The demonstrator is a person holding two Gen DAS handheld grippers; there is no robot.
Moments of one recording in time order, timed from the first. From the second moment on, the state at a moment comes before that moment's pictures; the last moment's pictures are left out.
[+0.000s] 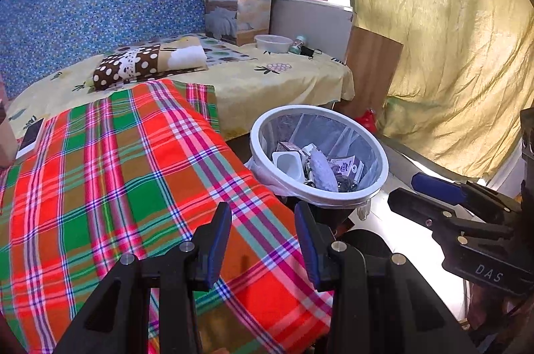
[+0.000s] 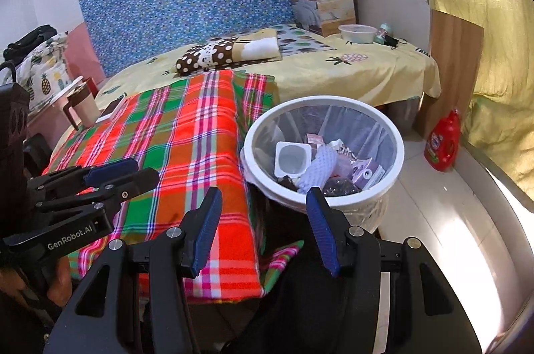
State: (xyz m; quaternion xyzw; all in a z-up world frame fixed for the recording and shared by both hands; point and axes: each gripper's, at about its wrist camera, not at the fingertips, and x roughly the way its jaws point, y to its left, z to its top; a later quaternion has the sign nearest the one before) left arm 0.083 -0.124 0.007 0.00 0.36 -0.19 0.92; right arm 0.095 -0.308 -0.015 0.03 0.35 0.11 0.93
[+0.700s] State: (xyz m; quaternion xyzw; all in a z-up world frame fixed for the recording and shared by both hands) left arm 0.072 -0.118 0.007 -0.01 0.35 -0.18 0.92; right arm 0.086 -0.300 -0.014 0.03 0.34 0.11 0.93
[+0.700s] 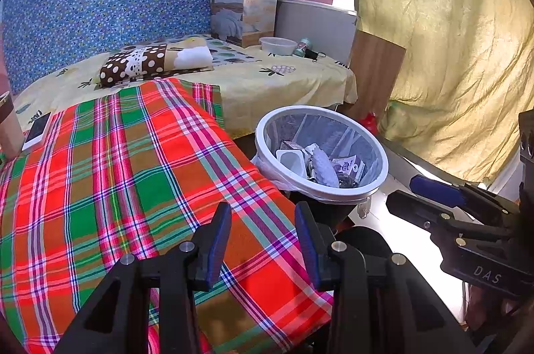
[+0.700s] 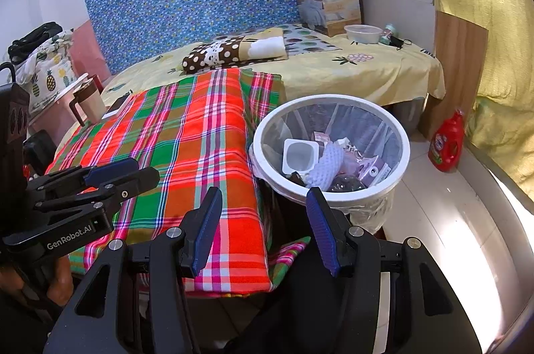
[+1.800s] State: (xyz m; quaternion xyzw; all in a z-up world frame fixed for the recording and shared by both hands) left arm 0.075 -0.117 0.003 -0.01 0.36 -0.18 0.92; right arm 0.088 -0.295 -0.015 0.03 0.35 0.11 0.93
